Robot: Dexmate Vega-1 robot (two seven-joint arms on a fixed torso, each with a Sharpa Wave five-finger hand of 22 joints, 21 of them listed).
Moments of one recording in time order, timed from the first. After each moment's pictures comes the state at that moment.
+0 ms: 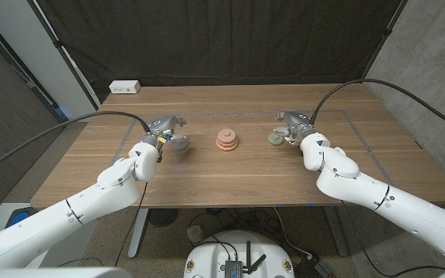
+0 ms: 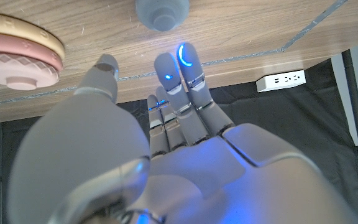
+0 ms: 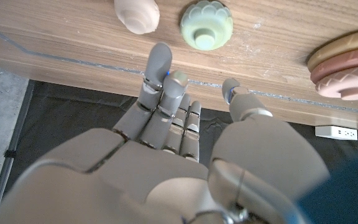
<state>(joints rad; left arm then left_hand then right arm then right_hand) 0.98 0.95 0.57 -2.08 0.44 0.67 0.21 0.94 -0.01 0.28 -0.16 0.31 0.48 0.01 0.22 0.23 0.51 -0.10 0.23 0.55 0.97 -0.14 1.35 0.58 0.72 -0.07 1.53 0.20 -0.77 -0.82 -0.81 -2.07 -0.52 -0.85 -0.02 0.82 -0.02 0.55 -0.16 0.36 0.43 -0.03 0.21 0.30 0.43 -0.07 0.18 0.61 1.01 -0.16 1.30 1.17 0.89 -0.12 1.52 0.20</state>
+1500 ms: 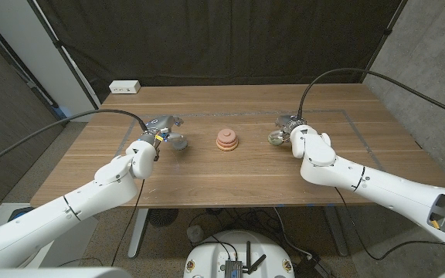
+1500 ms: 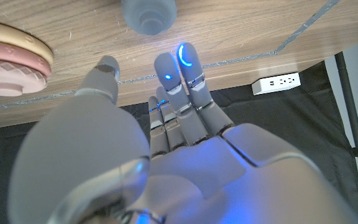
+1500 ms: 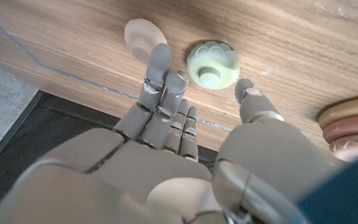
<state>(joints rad) 0.97 0.96 0.57 -2.07 0.43 0.66 0.20 0.93 0.00 0.29 -0.16 0.32 0.46 0.02 0.21 0.23 0.50 -0.08 0.22 0.55 0.97 -0.14 1.35 0.58 0.72 -0.07 1.53 0.20 -0.52 -0.77 -1.05 -1.96 -0.66 -1.01 0.31 0.78 -0.09 0.49 -0.16 0.32 0.34 -0.01 0.20 0.29 0.36 -0.05 0.19 0.57 0.98 -0.15 1.24 1.15 0.87 -0.11 1.51 0.20</state>
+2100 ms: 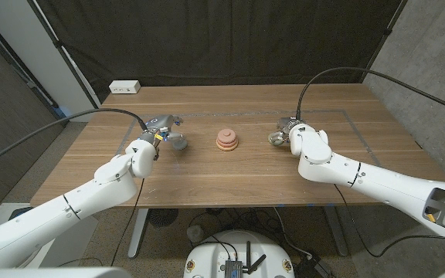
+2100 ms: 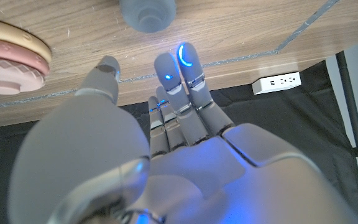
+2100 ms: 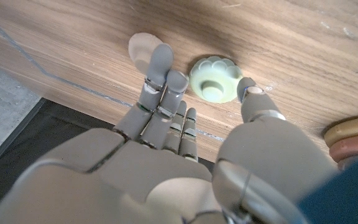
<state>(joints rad) 0.96 0.96 0.57 -2.06 0.42 0.66 0.19 0.93 0.00 0.30 -0.16 0.32 0.46 0.02 0.21 0.23 0.51 -0.08 0.22 0.55 0.97 -0.14 1.35 0.59 0.72 -0.07 1.53 0.20 -0.48 -0.75 -1.10 -1.92 -0.68 -1.04 0.38 0.79 -0.09 0.47 -0.16 0.30 0.32 -0.02 0.20 0.28 0.33 -0.05 0.19 0.57 0.96 -0.14 1.23 1.13 0.85 -0.11 1.50 0.19</state>
